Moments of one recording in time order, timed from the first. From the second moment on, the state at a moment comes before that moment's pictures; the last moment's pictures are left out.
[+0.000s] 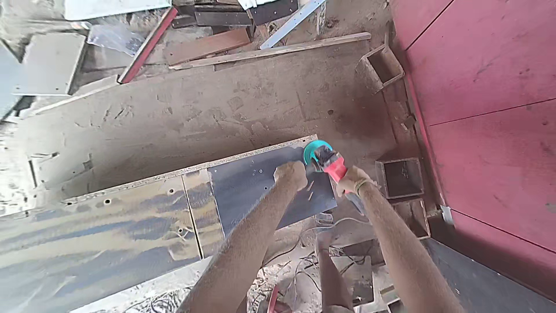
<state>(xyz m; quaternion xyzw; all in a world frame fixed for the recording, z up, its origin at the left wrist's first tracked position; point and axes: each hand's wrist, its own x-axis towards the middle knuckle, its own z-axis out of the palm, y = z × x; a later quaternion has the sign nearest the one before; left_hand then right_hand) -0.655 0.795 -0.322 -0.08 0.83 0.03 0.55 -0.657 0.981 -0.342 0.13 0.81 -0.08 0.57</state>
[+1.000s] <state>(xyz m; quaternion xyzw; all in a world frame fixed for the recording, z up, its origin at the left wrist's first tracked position) -0.605 0.799 -0.317 -0.10 0.79 0.06 0.61 -0.648 0.989 -0.314 0.04 0.77 -0.04 0.64</state>
